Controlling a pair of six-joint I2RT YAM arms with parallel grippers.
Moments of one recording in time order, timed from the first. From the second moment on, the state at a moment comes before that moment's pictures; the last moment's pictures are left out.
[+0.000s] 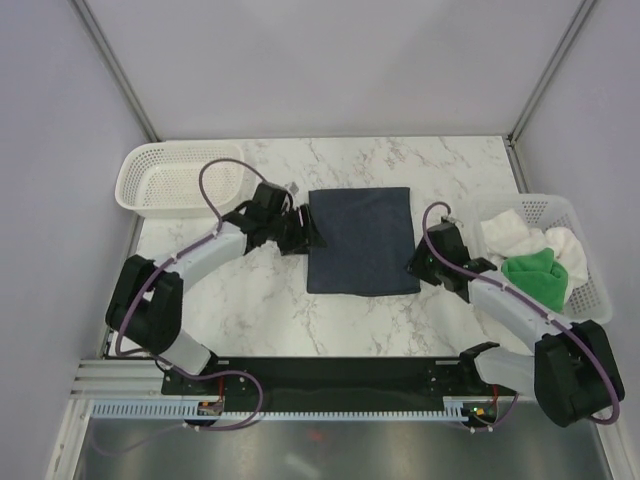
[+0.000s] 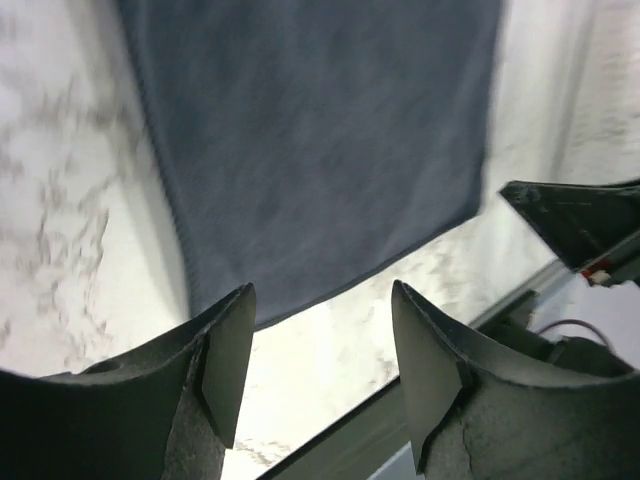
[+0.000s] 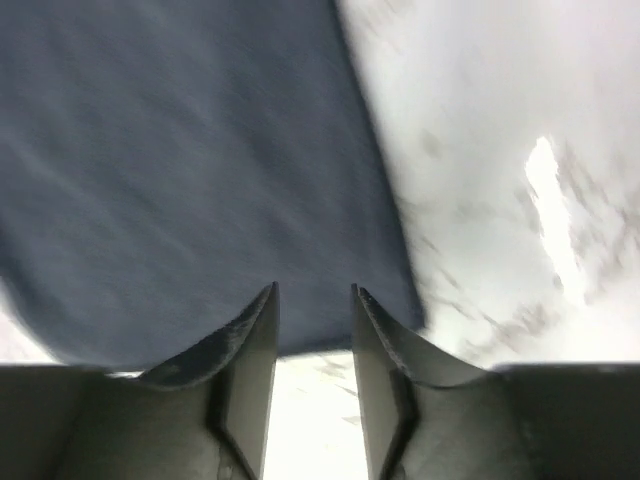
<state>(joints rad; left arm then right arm) -0.51 1.55 0.98 -0.31 0.33 -0.71 0.35 1.15 0.52 -0.28 0.09 0.78</state>
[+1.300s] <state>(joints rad) -0.27 2.40 2.00 -0.50 0.55 -0.12 0.01 2.34 1.85 -0.47 -0.47 0.04</state>
